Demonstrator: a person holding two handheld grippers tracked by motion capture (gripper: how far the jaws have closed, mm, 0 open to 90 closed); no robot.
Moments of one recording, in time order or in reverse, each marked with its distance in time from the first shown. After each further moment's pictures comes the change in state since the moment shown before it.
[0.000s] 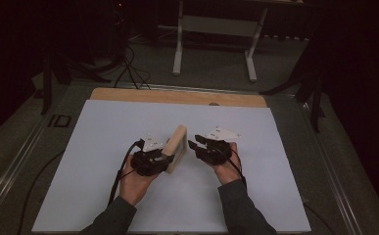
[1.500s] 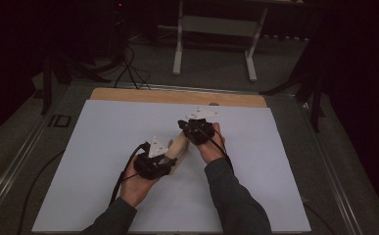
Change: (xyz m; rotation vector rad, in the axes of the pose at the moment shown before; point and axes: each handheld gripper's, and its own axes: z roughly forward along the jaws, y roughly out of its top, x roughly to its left) left arm -0.011 -0.001 0.000 0.010 0.005 0.104; right arm 0.000 0.049 0.055 0.046 -0.042 -0.069
